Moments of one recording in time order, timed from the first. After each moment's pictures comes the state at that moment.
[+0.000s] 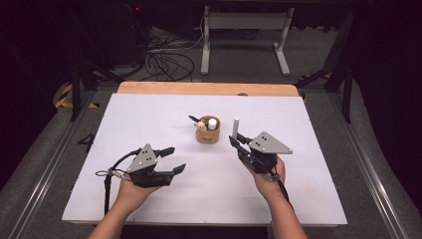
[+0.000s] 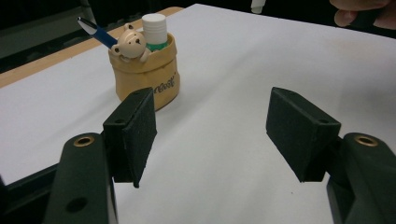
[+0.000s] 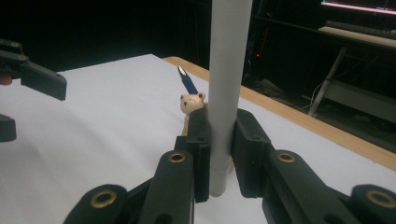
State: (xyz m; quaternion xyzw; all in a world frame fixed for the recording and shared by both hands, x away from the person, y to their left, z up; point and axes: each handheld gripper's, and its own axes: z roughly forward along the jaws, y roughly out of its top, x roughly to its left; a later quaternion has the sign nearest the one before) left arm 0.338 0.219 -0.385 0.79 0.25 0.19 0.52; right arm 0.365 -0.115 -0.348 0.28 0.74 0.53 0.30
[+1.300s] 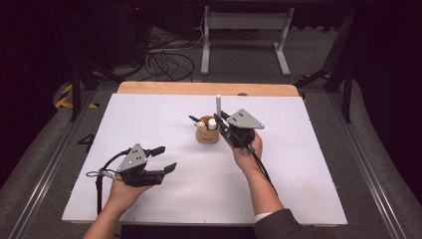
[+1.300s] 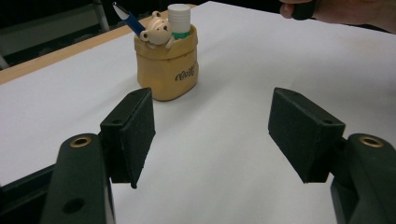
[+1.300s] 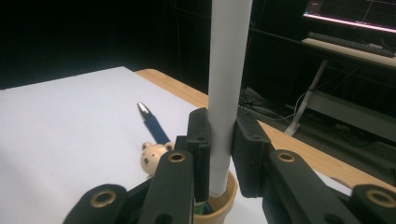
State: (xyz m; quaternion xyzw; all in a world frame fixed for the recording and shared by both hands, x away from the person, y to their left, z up) left arm 0.340 0.242 -0.389 0.79 0.26 0.20 0.52; right arm 0.434 -0.066 -0.350 0.29 0.72 0.53 0.34
